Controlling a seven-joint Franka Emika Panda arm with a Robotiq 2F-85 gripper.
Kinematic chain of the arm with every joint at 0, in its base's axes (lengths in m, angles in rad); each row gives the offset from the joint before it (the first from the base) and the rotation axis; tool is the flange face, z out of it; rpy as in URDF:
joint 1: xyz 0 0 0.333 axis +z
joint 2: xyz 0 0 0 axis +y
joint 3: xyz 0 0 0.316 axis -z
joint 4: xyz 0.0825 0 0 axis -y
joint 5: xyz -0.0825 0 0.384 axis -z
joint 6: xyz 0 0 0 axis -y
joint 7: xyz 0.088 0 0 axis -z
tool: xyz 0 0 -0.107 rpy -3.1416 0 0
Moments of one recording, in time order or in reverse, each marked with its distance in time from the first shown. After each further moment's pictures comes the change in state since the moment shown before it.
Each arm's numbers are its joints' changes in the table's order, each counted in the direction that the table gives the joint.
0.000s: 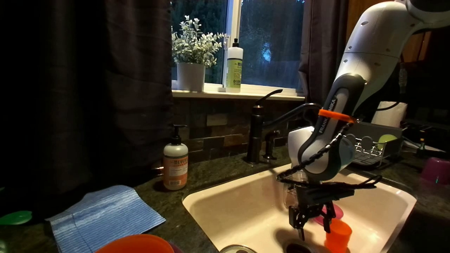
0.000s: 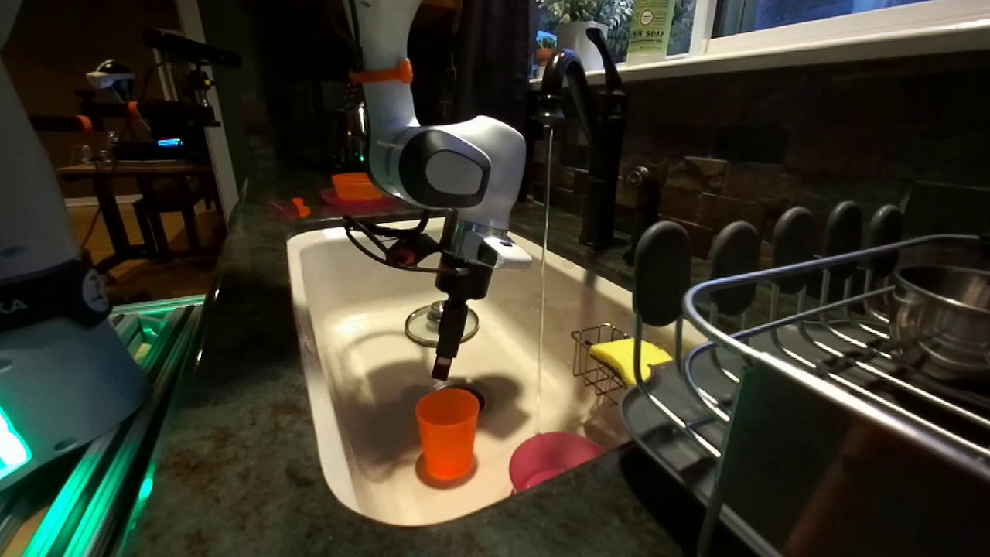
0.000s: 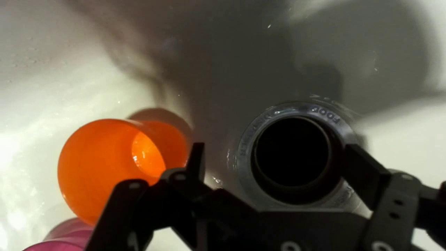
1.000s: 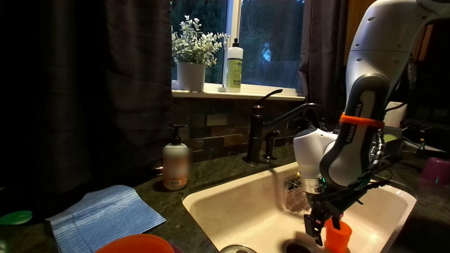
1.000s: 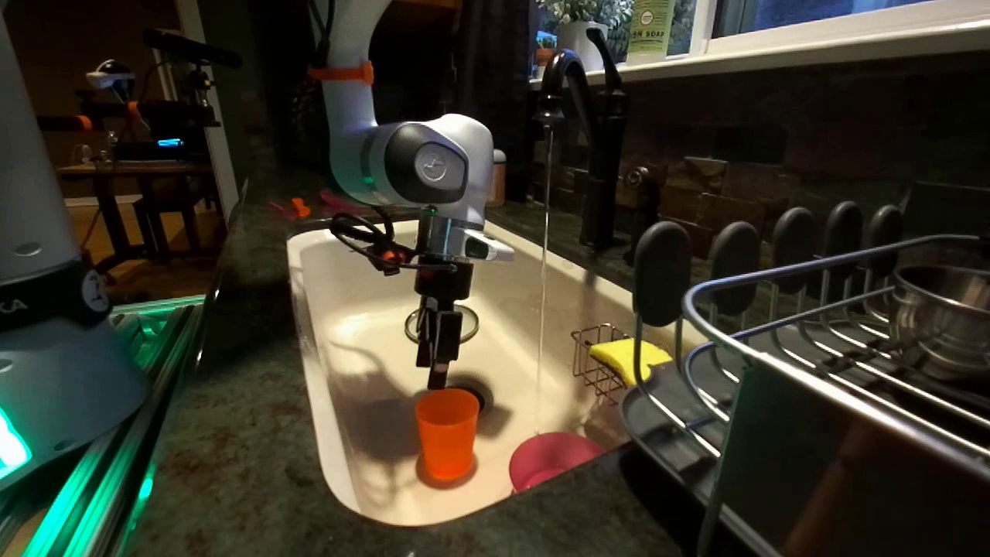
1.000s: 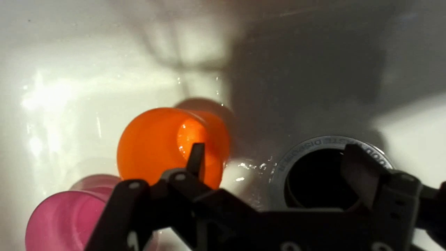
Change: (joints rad) arm 0.139 -0.040 0.131 -0.098 0.278 0.041 -0.011
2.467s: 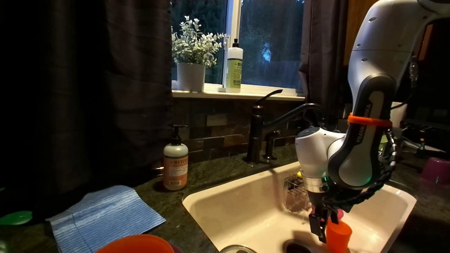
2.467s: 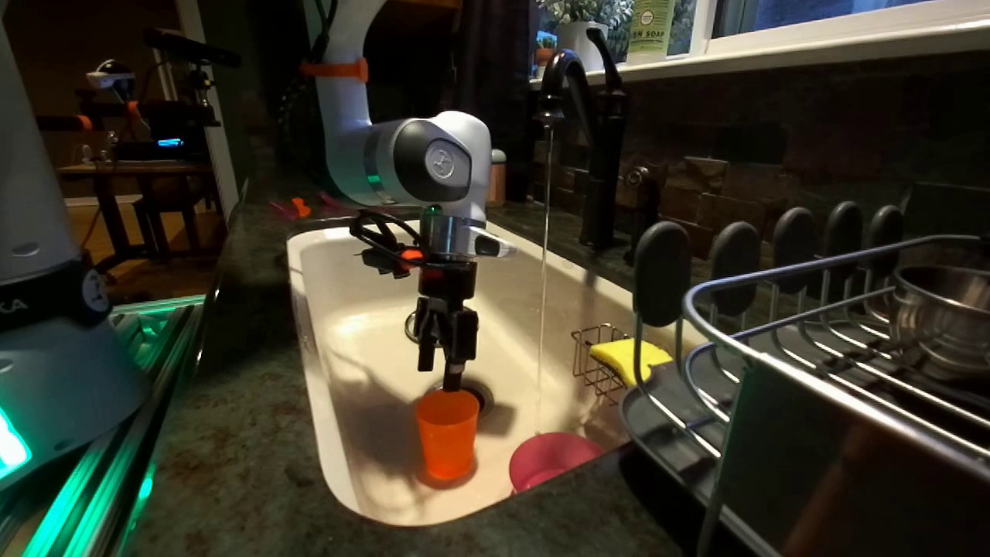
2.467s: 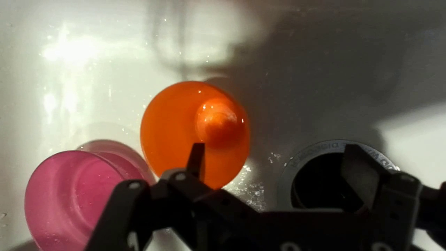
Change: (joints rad) arm -0.026 -0.008 0.012 -0.006 0.149 0.015 -0.068
